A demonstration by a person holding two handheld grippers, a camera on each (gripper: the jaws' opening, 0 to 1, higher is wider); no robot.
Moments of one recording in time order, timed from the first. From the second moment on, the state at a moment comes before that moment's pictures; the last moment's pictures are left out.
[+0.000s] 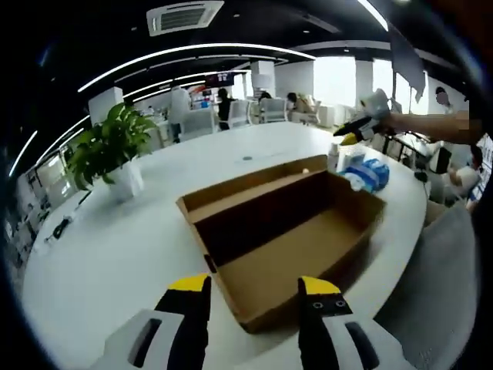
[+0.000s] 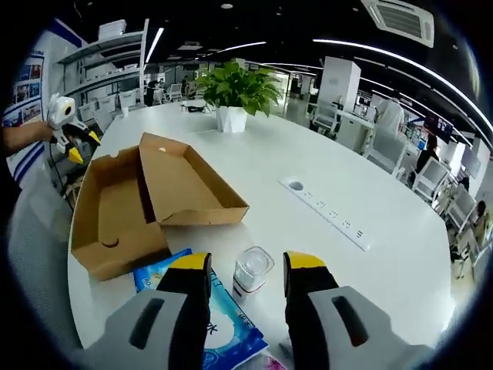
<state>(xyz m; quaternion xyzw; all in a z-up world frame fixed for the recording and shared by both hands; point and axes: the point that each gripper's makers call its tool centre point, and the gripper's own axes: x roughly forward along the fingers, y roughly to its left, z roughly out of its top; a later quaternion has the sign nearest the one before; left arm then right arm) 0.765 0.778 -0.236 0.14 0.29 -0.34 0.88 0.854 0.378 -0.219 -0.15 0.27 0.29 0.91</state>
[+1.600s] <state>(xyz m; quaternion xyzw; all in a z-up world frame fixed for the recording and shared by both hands) 0.769 0.800 -0.277 0.01 0.41 -0.16 0.90 0.900 0.452 -0.242 -0.10 0.35 0.26 0.89</state>
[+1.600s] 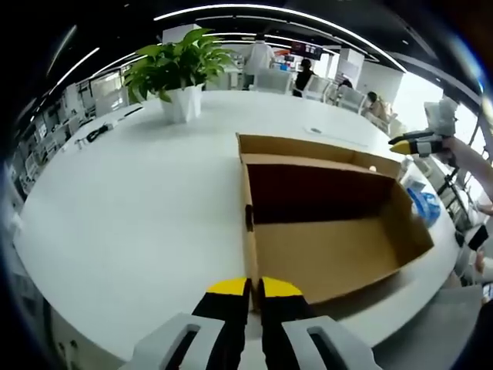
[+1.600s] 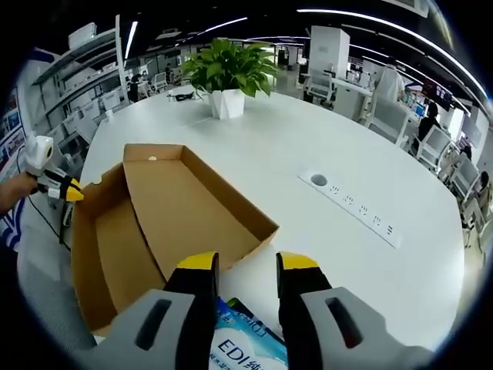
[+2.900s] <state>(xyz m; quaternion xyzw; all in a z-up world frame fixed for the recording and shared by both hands) 0.773 0.805 -0.281 0.00 0.42 -0.15 0.90 0.933 0.468 -0.316 0.02 0.51 0.14 0.85</state>
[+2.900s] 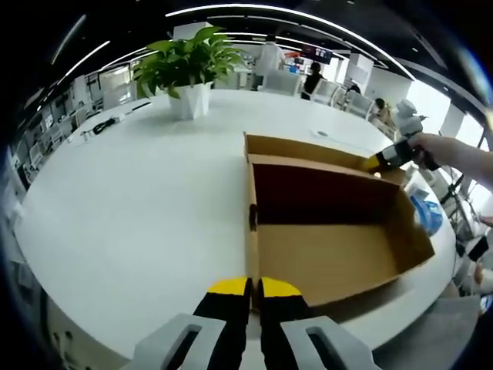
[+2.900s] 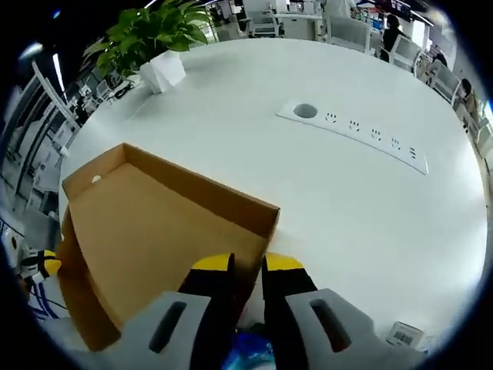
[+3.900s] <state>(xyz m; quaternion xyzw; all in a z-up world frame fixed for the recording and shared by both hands) 0.771 0.803 -0.279 0.00 0.42 -0.15 0.90 0.938 0.464 -0.283 -0.01 0.44 0.11 0.89</state>
